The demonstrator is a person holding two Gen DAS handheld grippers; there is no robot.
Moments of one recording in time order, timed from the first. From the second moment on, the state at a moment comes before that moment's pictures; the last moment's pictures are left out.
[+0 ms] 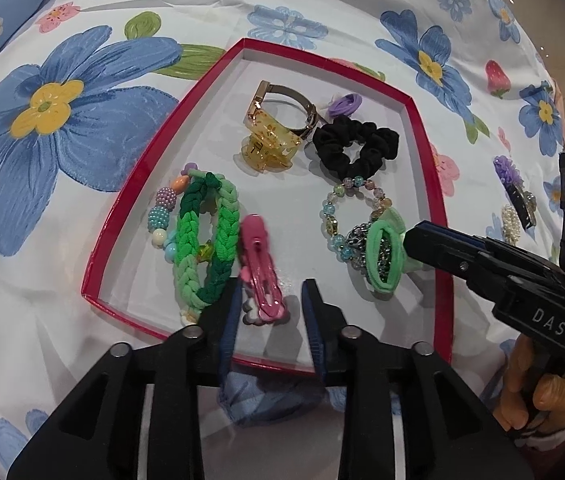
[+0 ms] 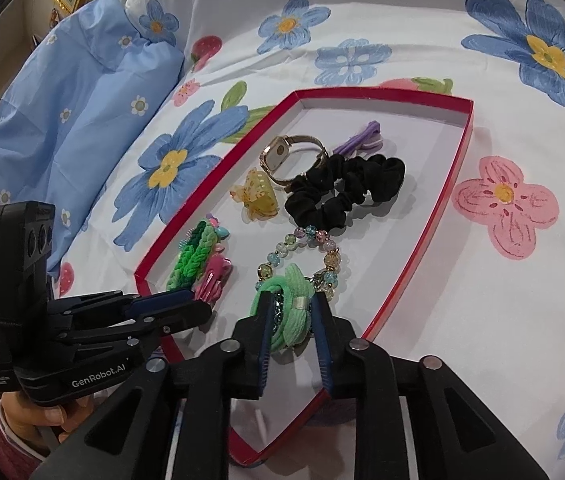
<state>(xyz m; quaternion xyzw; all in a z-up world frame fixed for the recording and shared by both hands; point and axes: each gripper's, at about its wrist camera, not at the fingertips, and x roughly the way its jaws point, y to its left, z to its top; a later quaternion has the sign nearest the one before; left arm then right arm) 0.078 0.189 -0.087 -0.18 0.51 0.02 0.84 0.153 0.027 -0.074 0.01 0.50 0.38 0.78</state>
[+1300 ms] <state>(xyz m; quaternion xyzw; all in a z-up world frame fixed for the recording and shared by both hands) -0.055 0.175 -0.053 -0.27 0.39 0.07 0.88 0.065 -0.062 -0.037 0.15 0.42 0.38 0.81</state>
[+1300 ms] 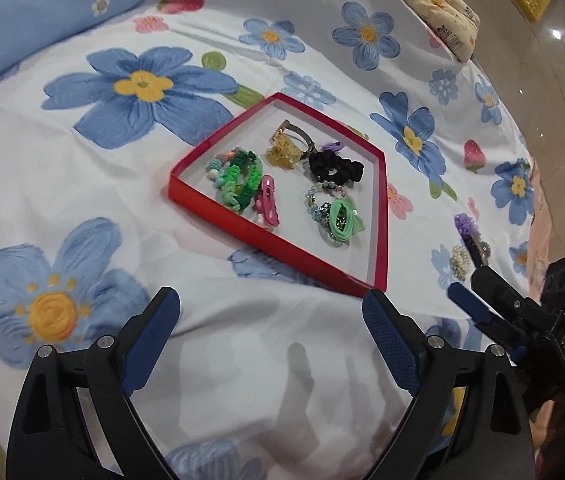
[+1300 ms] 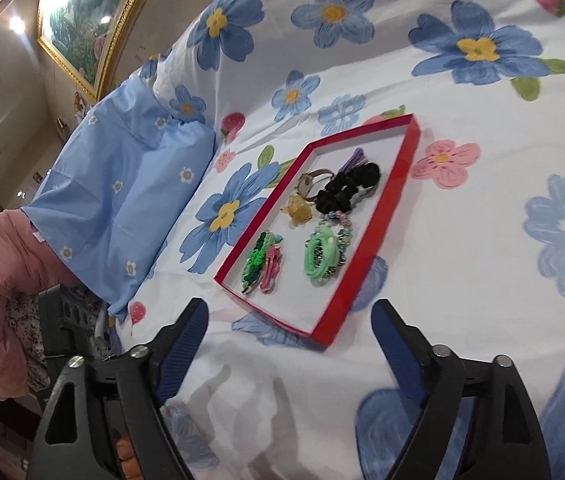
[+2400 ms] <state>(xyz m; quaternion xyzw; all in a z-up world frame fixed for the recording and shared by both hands) -0.069 0.156 0.007 -0.10 0.31 0.16 0.93 0.010 -0.050 0.032 -0.03 0.24 0.36 0.90</state>
